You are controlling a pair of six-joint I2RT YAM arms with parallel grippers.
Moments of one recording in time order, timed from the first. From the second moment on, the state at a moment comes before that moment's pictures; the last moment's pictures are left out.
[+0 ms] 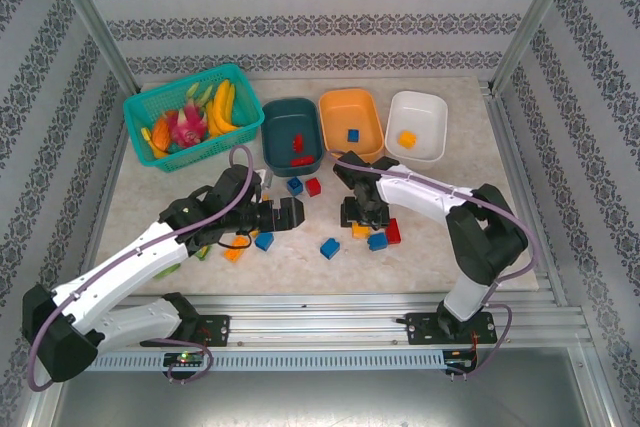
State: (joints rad) left arm -0.70 1.07 0.92 -0.67 0.13 -0.76; right arm 0.64 1.72 1.14 -0.92 -0.01 0.70
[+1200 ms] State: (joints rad) left arm -0.68 1.55 1.40 -0.48 0.23 -0.76; right arm 0.18 1.80 1.65 -1.00 0.08 0.51
